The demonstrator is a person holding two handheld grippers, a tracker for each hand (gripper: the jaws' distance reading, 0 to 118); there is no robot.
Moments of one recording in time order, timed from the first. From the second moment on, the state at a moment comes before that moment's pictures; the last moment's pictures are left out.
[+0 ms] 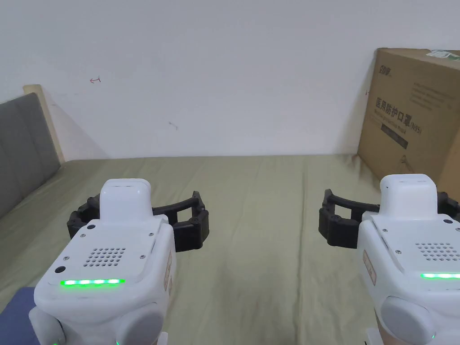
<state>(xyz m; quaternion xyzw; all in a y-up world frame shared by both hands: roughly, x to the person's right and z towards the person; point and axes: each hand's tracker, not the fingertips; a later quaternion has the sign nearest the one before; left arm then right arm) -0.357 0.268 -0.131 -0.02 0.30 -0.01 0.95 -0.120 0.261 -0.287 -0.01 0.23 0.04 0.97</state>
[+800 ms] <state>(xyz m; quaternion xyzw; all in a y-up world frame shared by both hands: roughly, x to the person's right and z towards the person) -0.353 0.269 -0.148 -0.08 0.31 0.01 0.95 -0.125 0.260 -0.290 -0.01 0.23 0.05 0.97</state>
